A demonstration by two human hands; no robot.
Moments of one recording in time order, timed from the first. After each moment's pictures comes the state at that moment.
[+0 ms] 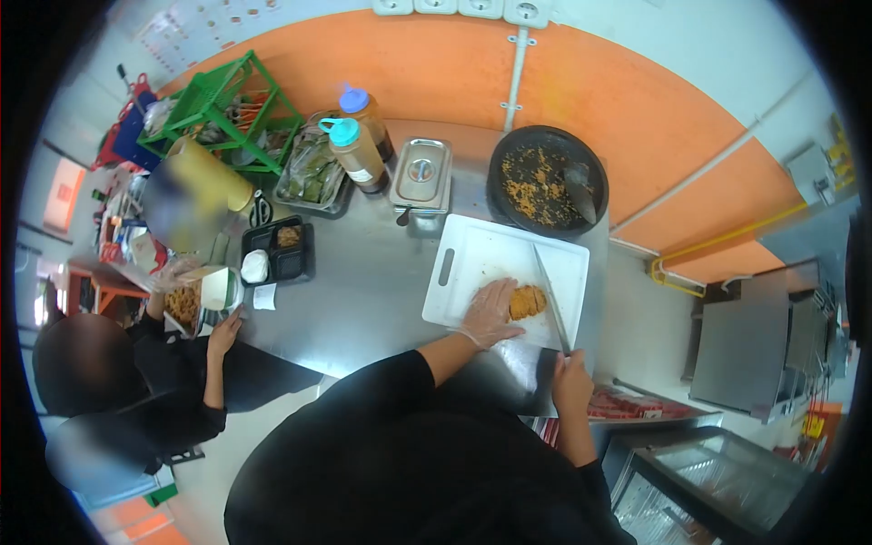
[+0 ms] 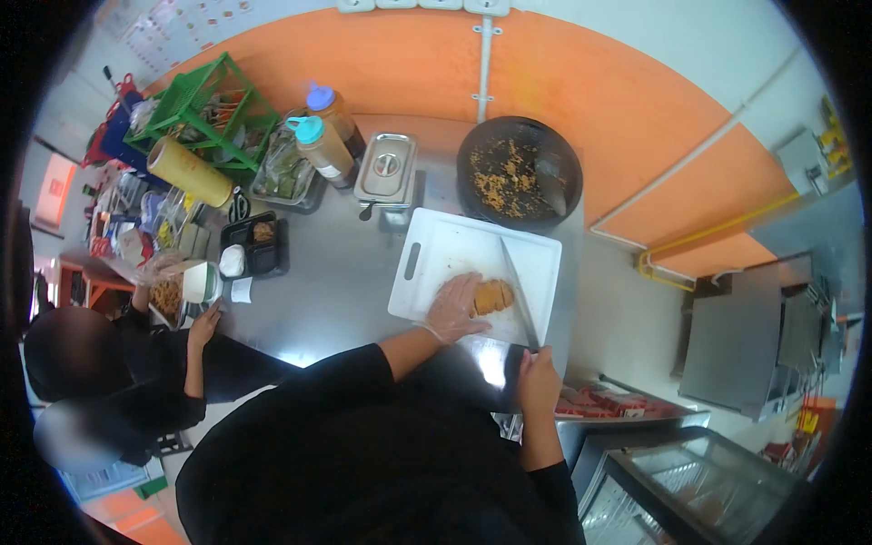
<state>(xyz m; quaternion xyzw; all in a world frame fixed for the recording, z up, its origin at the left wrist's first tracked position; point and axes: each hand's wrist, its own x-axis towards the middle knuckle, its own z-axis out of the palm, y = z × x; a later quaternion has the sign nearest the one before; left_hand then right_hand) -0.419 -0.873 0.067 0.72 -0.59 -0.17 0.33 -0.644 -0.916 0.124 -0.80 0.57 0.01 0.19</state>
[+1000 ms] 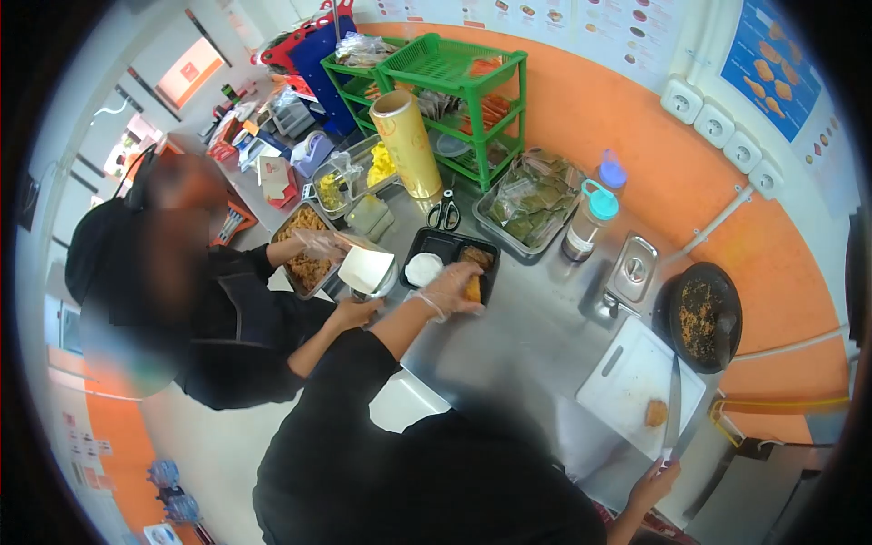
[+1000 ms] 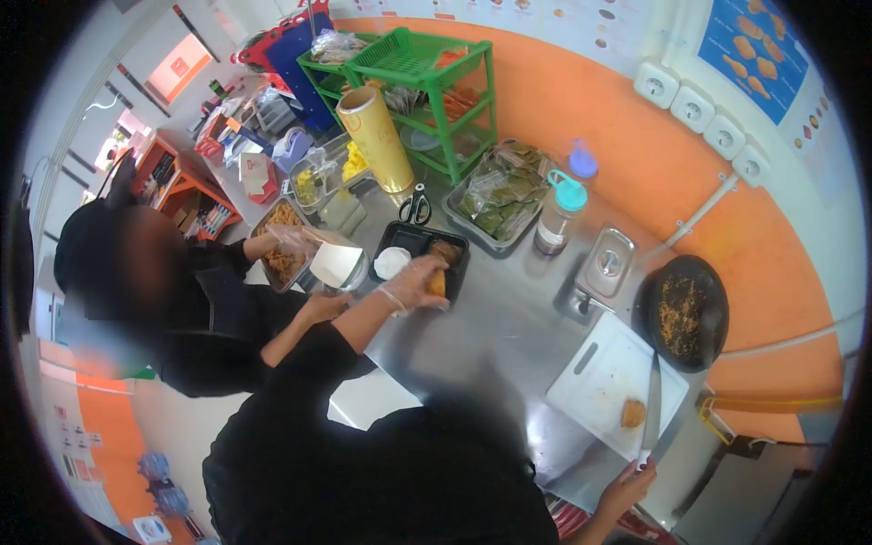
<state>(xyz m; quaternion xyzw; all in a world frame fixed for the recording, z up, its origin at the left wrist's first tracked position) -0.043 -0.600 0.099 0.81 -0.51 -0.06 0.28 -0.604 -0.886 0.134 -0.82 0.53 -0.19 0.09</state>
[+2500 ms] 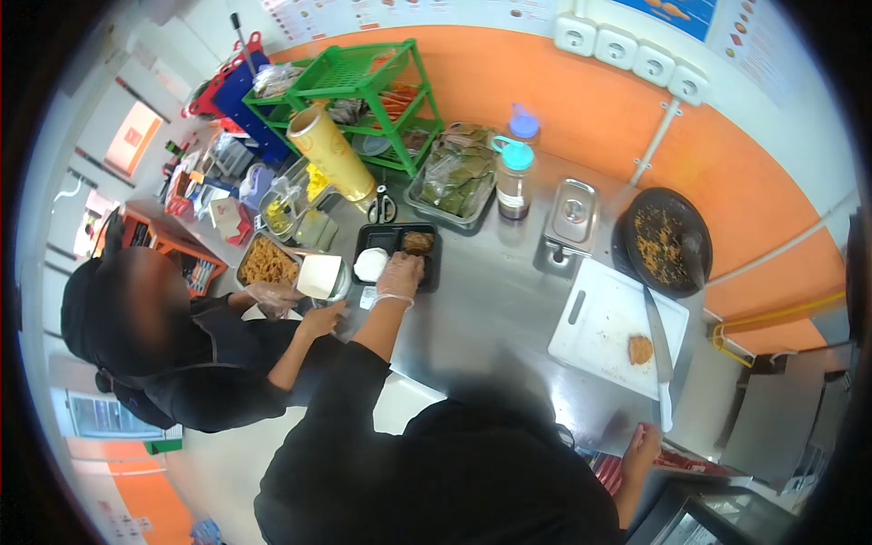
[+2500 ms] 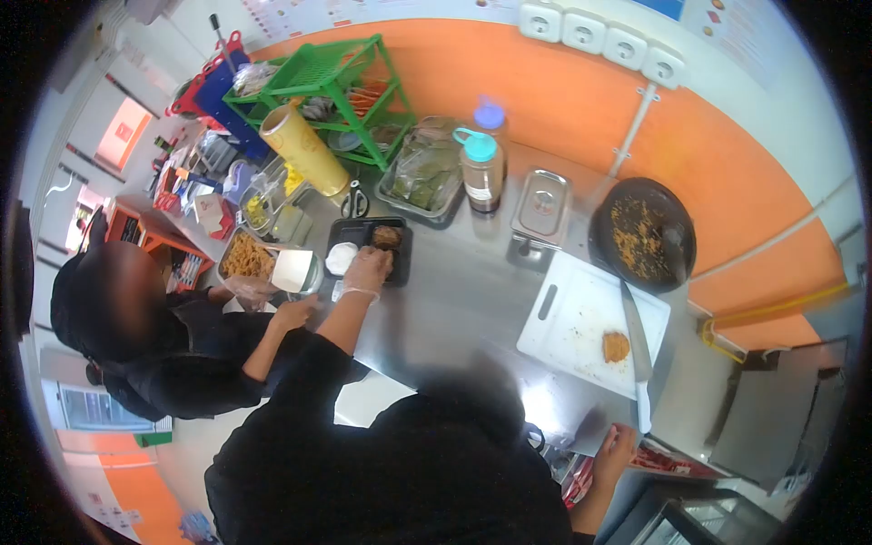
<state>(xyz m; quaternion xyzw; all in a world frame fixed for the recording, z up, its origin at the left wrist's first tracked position) -0.073 -0.625 0.101 0.94 -0.33 -0.04 0.10 -0.657 -0.845 0.121 -0.83 0.52 -0.14 0.16</state>
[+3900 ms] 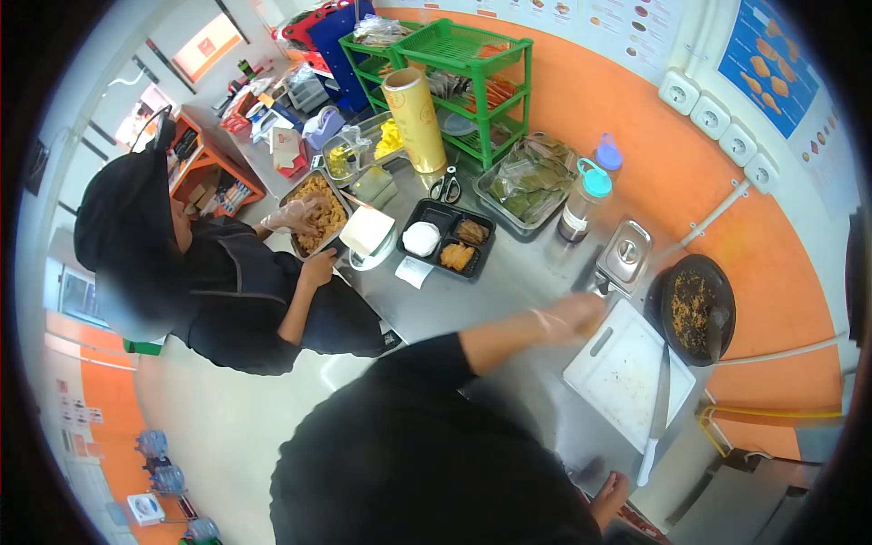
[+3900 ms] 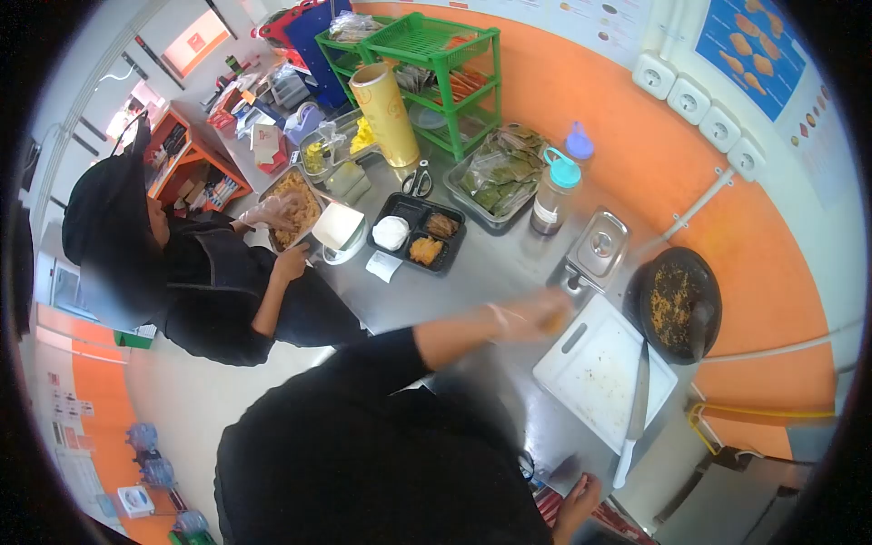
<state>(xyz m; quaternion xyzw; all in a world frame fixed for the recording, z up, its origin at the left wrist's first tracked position) -0.220 -0.780 0.159 0.68 -0.58 -0.19 0.40 -0.664 -0.836 0.115 -0.83 0.49 -0.14 0.24</state>
